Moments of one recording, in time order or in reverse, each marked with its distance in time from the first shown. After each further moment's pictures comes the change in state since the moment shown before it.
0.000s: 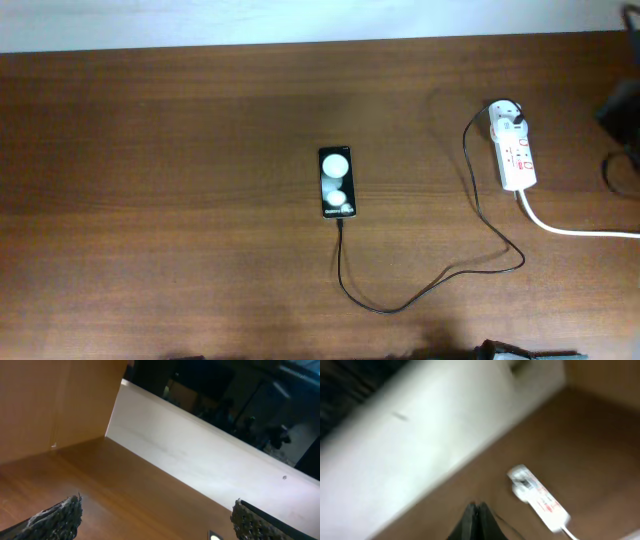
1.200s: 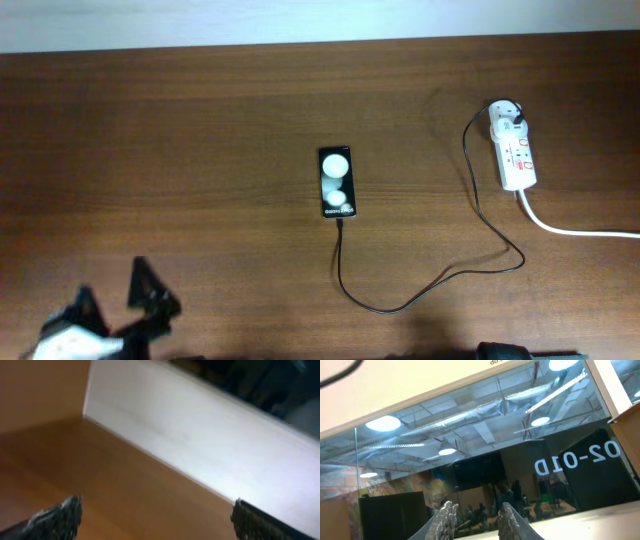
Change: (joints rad) left arm 0.000 -0.097 -1.138 0.956 0.045 -0.006; right arm 0.165 -0.921 -0.190 0.348 -0.081 -0.095
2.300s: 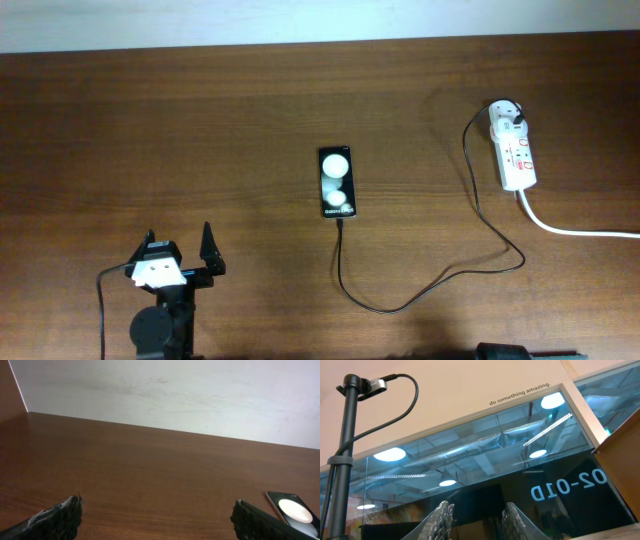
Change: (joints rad) left arm 0.000 -0.002 -0.687 0.657 0.214 0.345; right arm 0.034 -0.255 -0.047 -0.037 0.106 -0.006
